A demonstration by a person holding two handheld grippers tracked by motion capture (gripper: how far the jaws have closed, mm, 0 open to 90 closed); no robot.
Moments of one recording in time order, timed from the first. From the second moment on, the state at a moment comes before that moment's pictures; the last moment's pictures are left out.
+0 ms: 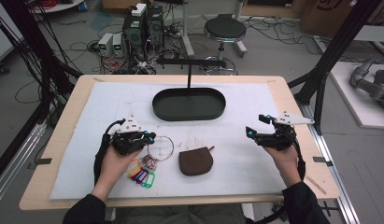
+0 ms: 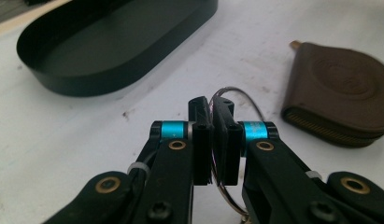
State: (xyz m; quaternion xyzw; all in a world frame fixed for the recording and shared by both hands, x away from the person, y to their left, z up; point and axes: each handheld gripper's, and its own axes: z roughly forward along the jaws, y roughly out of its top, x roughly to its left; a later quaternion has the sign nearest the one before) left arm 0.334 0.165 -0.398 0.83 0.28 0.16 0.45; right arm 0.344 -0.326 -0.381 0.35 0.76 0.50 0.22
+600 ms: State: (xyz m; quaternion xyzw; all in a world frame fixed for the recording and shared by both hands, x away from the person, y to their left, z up) left arm 0.316 0.164 -0.391 0.84 0.24 0.13 0.47; right arm 0.346 -0.327 -0.382 0.36 0.76 0.51 0.21
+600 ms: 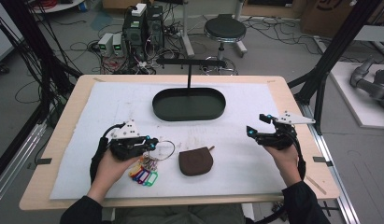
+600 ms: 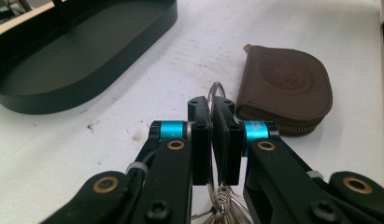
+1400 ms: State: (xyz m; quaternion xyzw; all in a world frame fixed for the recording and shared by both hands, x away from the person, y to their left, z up) left arm 0.319 0.168 -0.386 0.84 0.22 0.10 0.48; right arm 0.348 -0.330 -0.383 0.36 0.76 0.50 0.21
